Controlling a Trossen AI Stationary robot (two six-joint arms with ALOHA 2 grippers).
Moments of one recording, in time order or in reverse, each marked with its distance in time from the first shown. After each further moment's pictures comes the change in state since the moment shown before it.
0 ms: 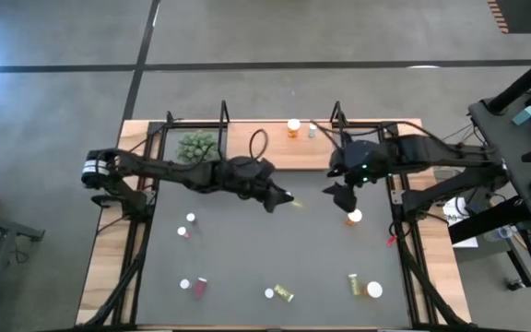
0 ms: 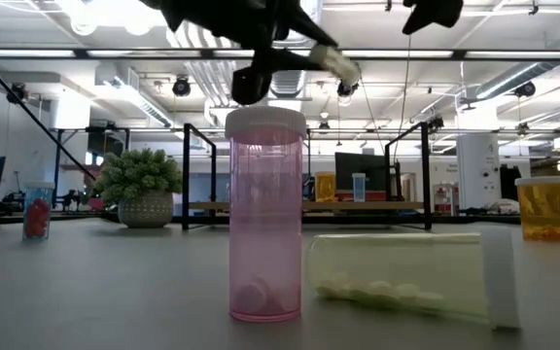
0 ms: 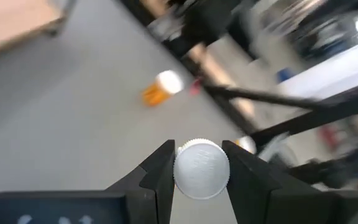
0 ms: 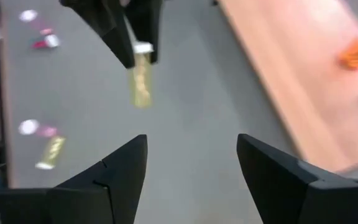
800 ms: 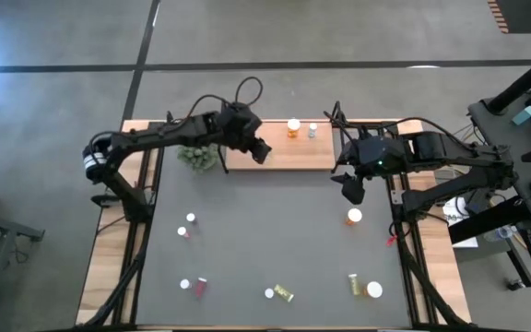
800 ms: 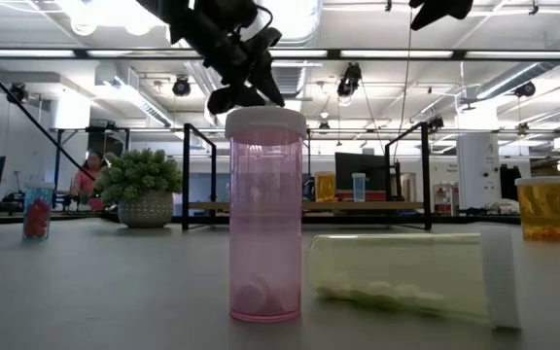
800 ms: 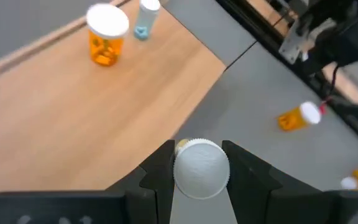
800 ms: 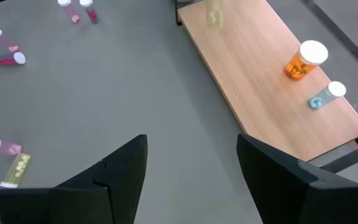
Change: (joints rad) left arm 0.372 0.000 0.183 -0.460 0.020 0.382; right arm 0.000 -0.064 0.000 -0.029 0.127 -0.011
